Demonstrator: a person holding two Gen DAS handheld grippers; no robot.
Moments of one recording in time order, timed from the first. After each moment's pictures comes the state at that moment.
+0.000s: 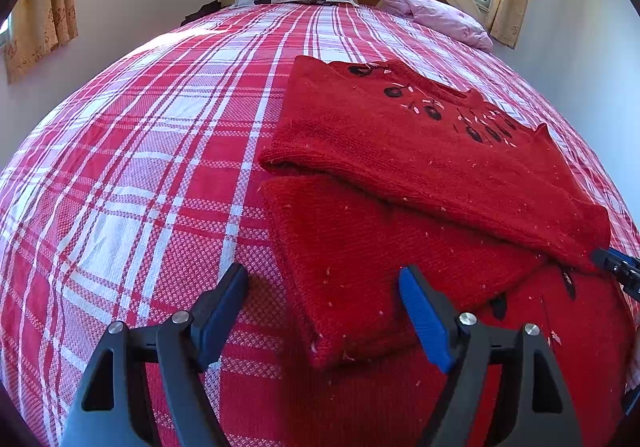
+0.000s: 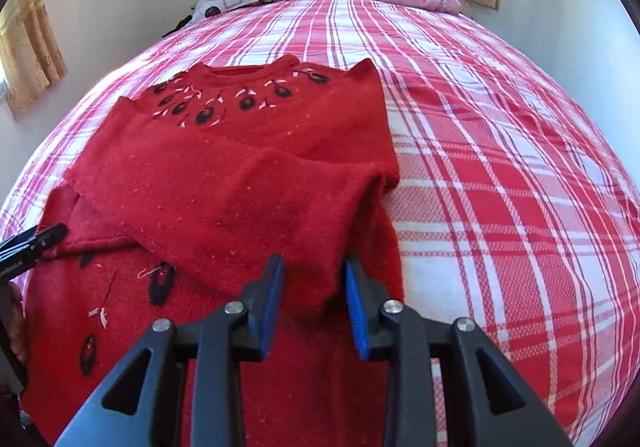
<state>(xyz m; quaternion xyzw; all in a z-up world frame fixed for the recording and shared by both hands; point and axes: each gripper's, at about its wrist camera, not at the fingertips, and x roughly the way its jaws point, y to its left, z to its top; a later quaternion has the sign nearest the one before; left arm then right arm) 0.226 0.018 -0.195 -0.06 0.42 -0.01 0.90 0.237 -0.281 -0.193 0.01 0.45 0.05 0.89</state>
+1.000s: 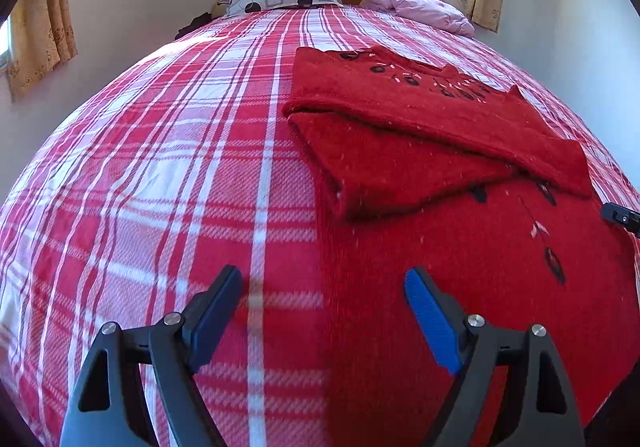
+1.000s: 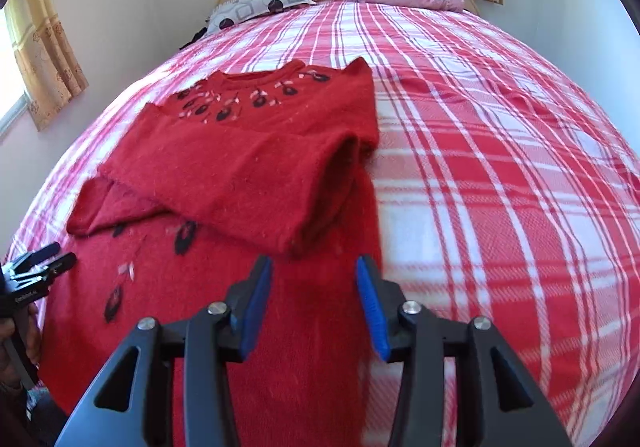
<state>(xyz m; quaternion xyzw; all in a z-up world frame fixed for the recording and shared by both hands) 0.143 0.026 -0.195 -0.02 0.42 -0.02 0.91 0.181 -0.310 -0.187 0.04 0.44 0.08 0.89</state>
